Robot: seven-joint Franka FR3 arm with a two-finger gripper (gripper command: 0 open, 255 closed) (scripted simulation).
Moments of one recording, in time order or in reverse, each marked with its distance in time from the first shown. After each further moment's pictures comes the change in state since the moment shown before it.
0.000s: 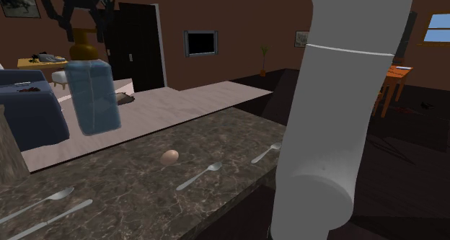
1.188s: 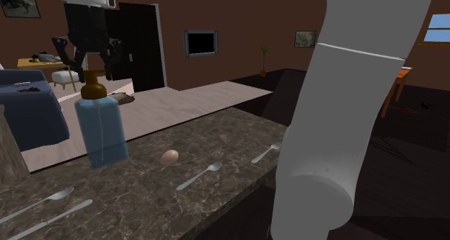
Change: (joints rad) arm 0.000 -0.070 0.002 -0.326 -0.003 0.256 -0.005
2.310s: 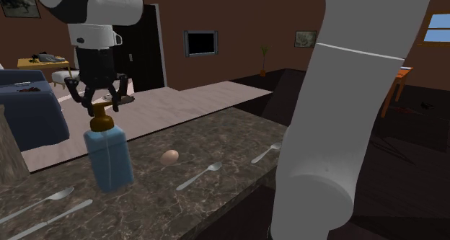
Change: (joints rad) arm 0.000 0.005 -0.001 -0.224 0.002 0.229 -0.008
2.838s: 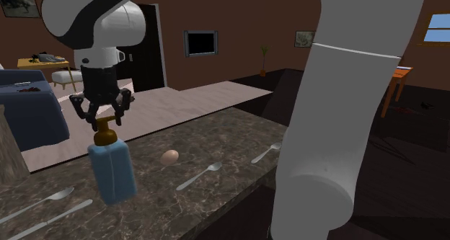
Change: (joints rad) arm 0.001 0.022 0.000 -0.087 0.003 0.110 -0.004
